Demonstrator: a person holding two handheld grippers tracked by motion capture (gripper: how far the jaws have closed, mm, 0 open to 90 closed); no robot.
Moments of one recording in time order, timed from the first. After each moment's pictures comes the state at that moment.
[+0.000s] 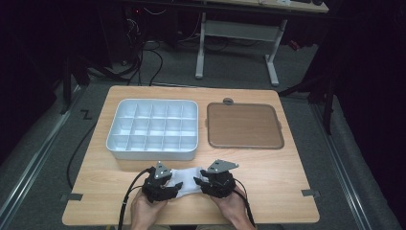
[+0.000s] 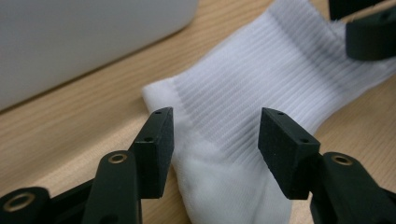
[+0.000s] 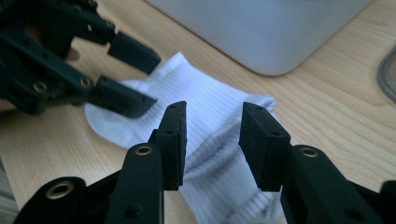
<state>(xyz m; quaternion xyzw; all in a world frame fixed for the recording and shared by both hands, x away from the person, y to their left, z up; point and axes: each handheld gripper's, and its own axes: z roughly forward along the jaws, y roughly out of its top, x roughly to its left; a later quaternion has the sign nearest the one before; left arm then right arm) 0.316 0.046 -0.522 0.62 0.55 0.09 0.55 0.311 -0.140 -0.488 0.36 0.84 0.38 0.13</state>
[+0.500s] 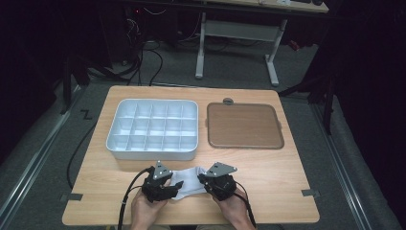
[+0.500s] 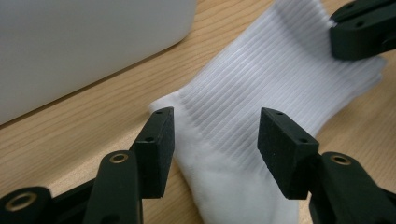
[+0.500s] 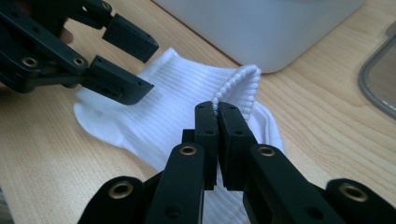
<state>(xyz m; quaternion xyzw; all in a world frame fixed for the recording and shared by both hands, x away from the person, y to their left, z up) 0.314 0.045 -0.521 0.62 0.54 0.09 0.56 0.303 -0.142 -0.484 0.35 0.85 0.37 0.16</state>
